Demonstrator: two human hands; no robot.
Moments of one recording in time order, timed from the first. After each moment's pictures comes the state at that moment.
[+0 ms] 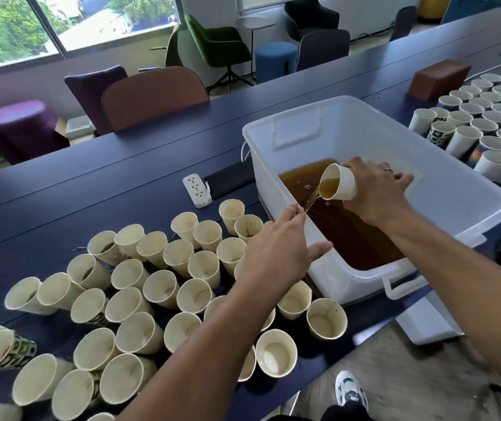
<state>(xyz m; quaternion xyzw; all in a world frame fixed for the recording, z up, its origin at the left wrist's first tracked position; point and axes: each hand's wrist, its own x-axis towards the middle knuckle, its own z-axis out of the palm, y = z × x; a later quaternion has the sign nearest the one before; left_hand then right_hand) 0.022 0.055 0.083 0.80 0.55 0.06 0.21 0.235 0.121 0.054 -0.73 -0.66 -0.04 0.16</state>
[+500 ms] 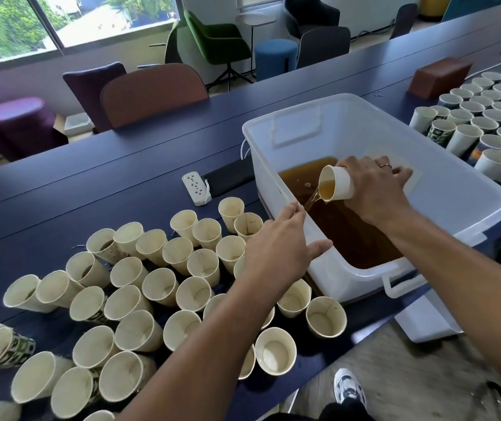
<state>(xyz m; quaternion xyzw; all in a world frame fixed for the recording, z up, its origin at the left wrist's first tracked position) 0.022 0.056 0.081 0.80 0.56 0.06 0.21 0.233 0.119 0.054 -0.71 -0.68 -0.09 0.16</state>
